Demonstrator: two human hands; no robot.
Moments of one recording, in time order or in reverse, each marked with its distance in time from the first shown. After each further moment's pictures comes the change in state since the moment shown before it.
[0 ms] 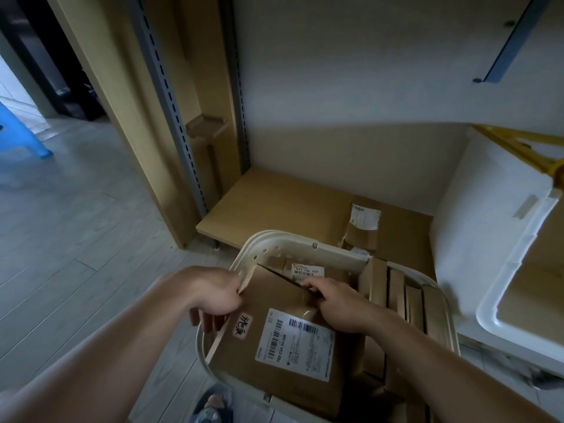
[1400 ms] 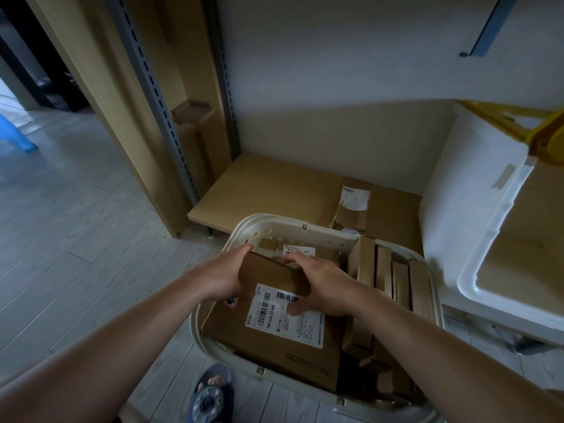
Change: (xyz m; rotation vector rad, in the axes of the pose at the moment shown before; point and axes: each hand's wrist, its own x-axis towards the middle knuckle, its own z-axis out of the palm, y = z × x) left_hand 0.030 0.010 0.030 -0.192 0.327 0.172; right_hand -0.009 -0.007 0.006 -0.175 0.036 -0.132
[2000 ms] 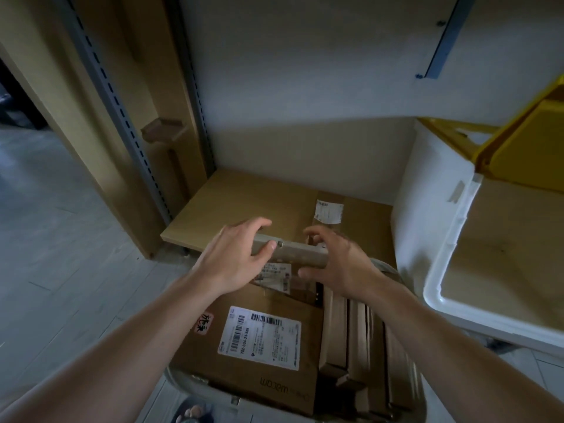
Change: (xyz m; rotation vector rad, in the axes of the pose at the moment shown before) left_hand 0.014 0.067 -0.017 0.030 0.491 0.425; right_hand -0.023 0.033 -0.057 0.060 0.415 0.065
